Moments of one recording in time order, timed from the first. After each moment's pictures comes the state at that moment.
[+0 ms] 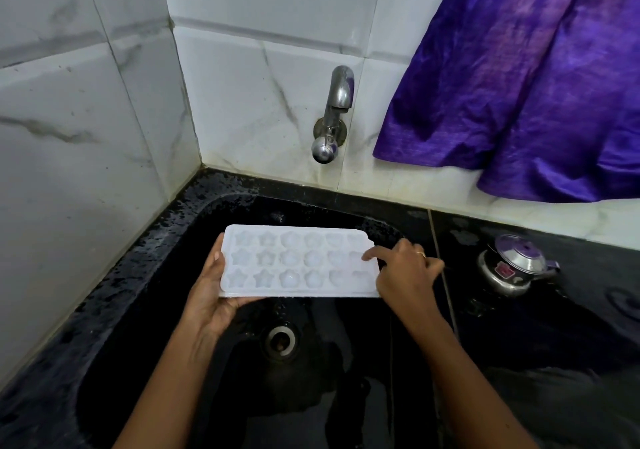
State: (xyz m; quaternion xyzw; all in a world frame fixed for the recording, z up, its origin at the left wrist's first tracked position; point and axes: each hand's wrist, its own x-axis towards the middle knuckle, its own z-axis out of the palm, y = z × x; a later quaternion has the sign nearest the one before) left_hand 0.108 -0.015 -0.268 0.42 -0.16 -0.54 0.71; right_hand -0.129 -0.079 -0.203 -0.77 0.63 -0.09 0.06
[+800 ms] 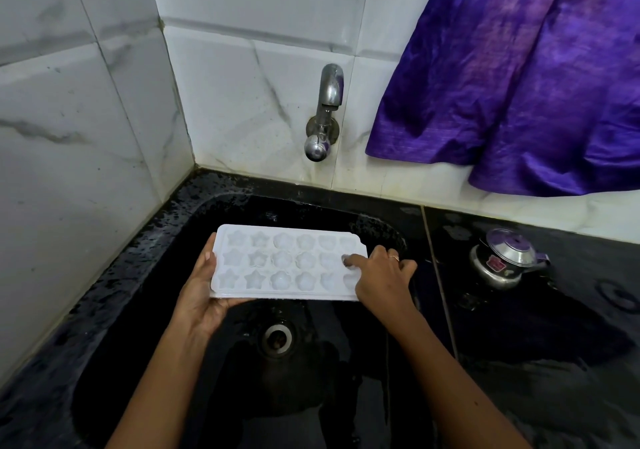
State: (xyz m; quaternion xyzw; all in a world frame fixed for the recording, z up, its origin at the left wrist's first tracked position) left_hand 0.116 -0.014 -0.272 0.42 -0.16 -0.54 0.71; right_hand -0.119 -0.076 -0.221 -0.79 0.60 -0.05 0.10
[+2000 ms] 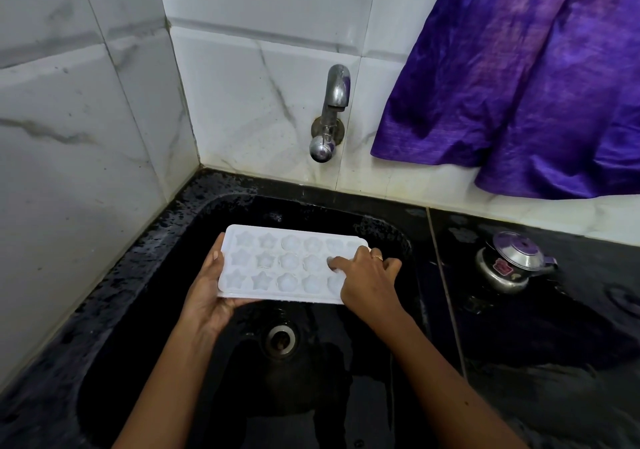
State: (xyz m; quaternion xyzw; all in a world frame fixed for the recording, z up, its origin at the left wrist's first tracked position) left_hand 0.111 -0.015 -0.268 0.42 -0.15 -0.55 0.71; right_hand -0.099 -0.069 -0.222 -0.83 0.55 -0.05 0.08
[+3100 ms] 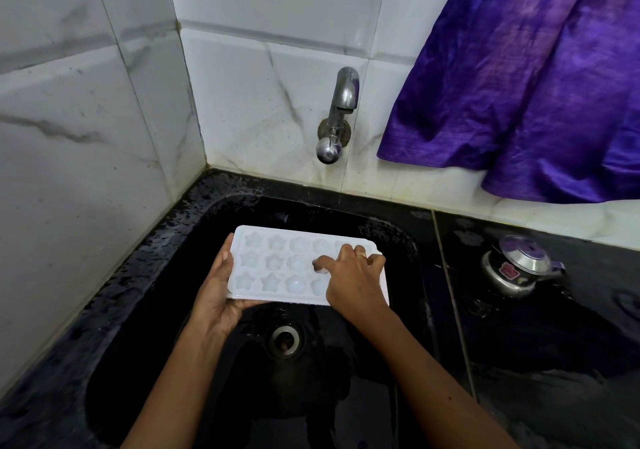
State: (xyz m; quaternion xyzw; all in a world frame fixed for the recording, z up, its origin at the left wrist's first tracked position) left_hand 0.106 -0.013 -0.268 0.42 -0.16 -0.54 0.71; right_hand -0.074 -0.065 -0.221 -0.85 0.51 -0.06 0.08
